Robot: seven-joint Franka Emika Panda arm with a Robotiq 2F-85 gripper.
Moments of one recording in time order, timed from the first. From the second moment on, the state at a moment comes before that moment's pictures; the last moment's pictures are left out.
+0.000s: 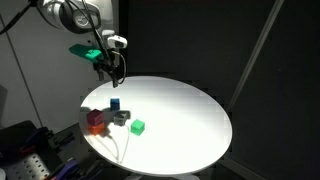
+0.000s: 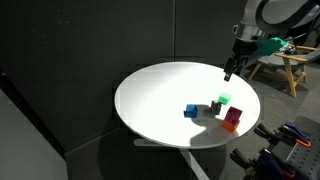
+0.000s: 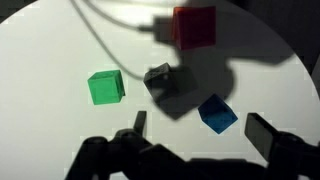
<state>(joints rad) 0.00 -0.24 -0.02 -2.59 0.02 2.43 -0.07</state>
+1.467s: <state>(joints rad) 0.00 -0.37 -0.02 -2.57 0.01 2.15 -0.02</state>
